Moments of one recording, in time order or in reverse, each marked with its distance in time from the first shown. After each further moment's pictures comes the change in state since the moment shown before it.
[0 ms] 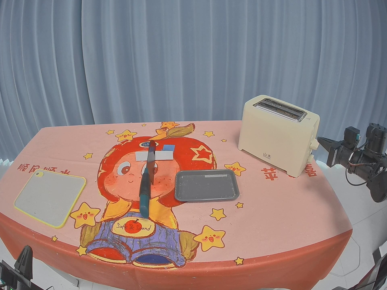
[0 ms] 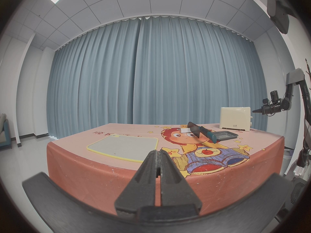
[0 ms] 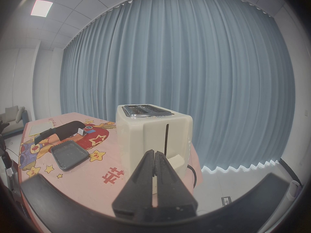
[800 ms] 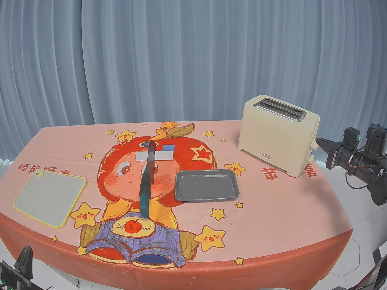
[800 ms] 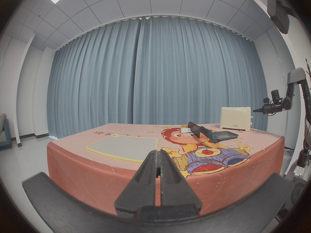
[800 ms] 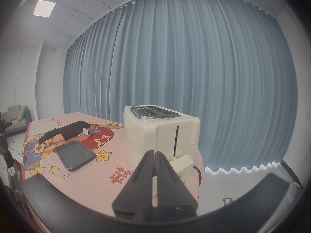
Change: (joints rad) left arm 0.000 0.000 0.000 0.000 0.000 0.000; right arm 0.030 -0.031 0.028 -0.002 -0.001 -0.003
